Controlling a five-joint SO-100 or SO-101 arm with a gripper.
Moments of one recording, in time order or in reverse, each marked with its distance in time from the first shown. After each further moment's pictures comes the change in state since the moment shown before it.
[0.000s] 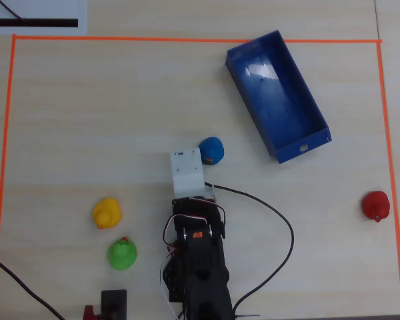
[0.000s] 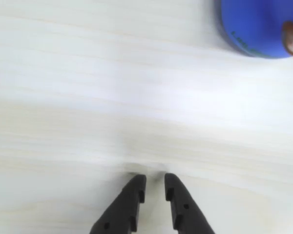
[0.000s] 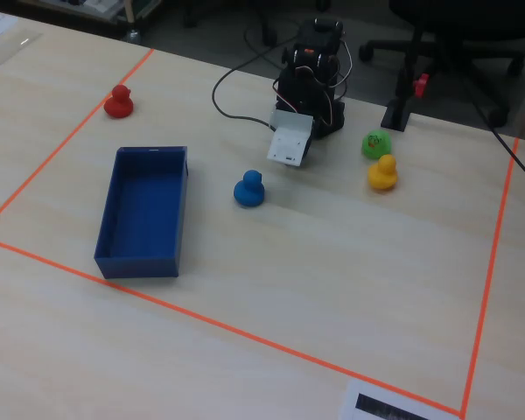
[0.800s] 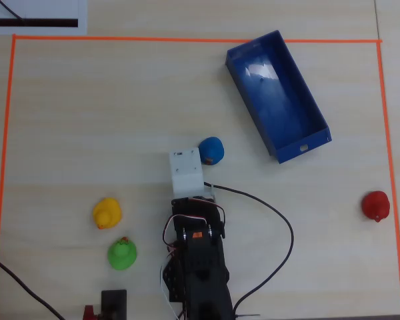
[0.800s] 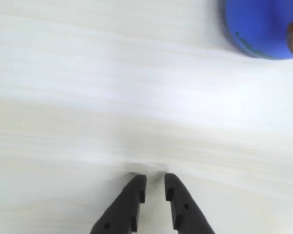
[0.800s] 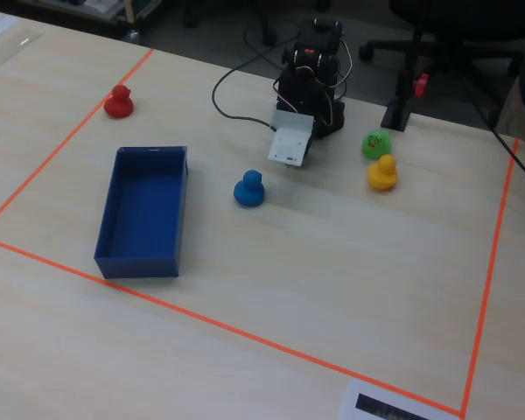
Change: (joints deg) arm -0.4 0.0 0.0 0.0 0.0
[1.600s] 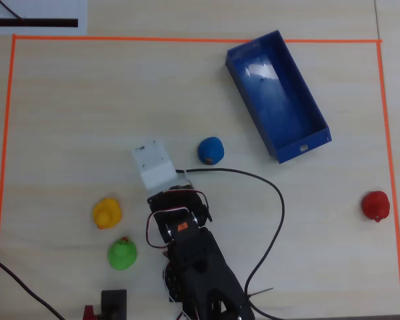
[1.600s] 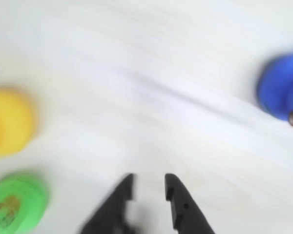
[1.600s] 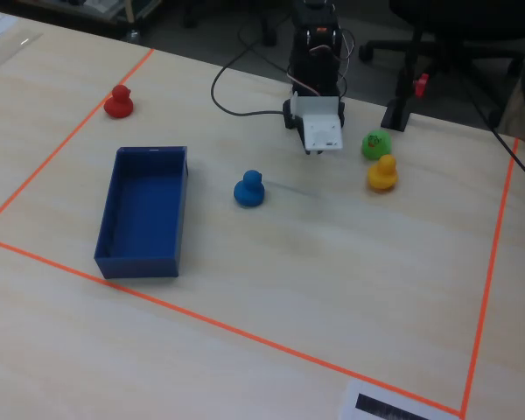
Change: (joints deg) arm -20.2 -26.5 -29.2 1.8 -0.1
